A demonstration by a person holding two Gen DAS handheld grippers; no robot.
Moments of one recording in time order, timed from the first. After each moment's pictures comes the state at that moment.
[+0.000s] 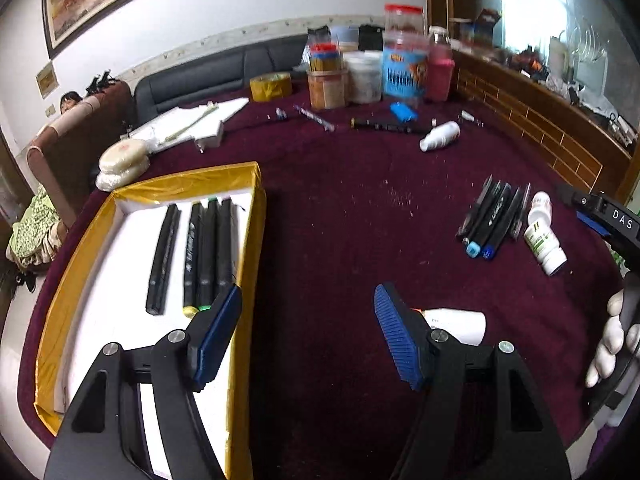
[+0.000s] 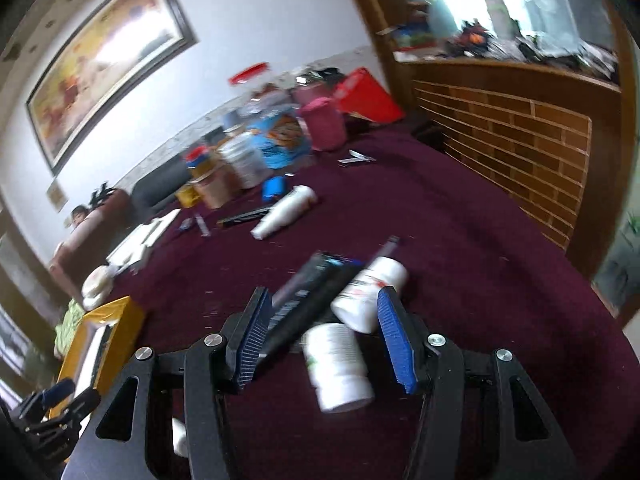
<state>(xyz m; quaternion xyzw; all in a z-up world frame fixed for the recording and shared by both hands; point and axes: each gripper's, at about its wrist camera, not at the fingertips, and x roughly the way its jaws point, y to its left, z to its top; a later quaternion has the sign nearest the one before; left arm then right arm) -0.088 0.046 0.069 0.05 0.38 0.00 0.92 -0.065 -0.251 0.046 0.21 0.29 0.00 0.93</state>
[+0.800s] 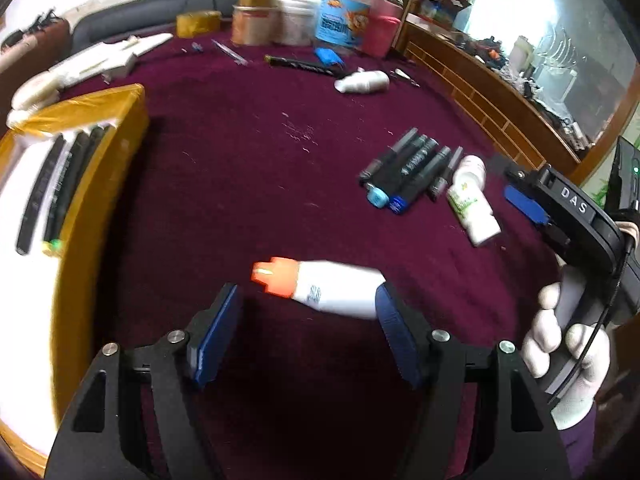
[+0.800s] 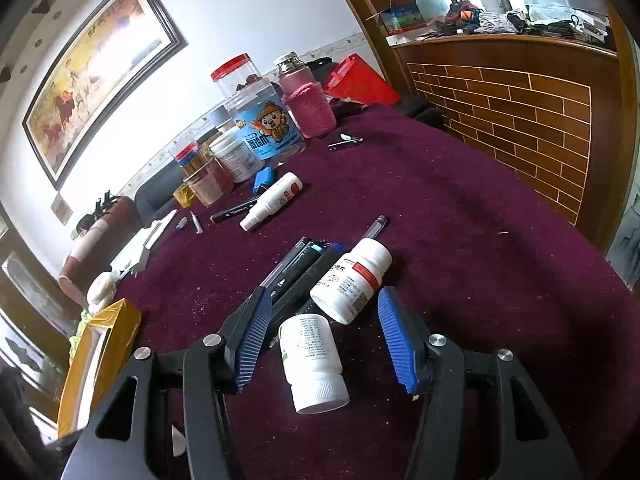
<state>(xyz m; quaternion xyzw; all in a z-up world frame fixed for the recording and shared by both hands) -0.084 0.004 0.029 -0.04 0.46 -0.11 0.88 -0.064 -0.267 0.024 0.24 0.30 0.02 0.92</state>
